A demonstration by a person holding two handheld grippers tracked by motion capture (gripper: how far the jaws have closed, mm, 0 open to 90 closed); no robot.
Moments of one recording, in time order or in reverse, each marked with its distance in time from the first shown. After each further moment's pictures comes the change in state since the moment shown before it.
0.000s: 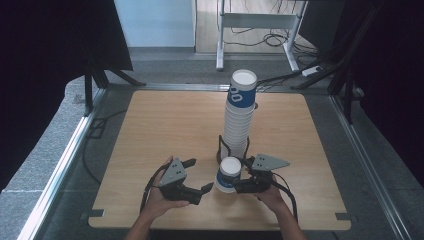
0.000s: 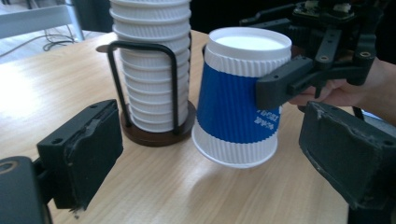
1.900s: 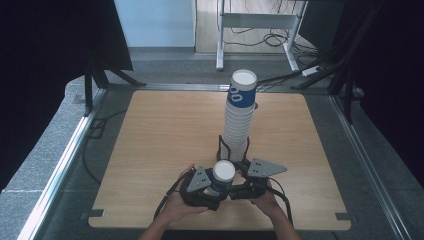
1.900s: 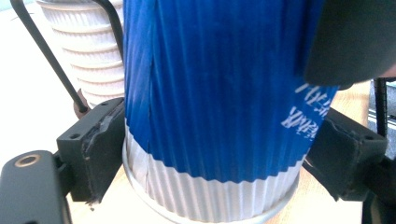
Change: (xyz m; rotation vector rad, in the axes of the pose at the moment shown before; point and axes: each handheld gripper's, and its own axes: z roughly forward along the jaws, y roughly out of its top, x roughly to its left) left arm -0.026 -0.014 0.050 0.116 -0.009 0.054; right arm 0.027 0.013 0.005 -0.074 0.061 -0.030
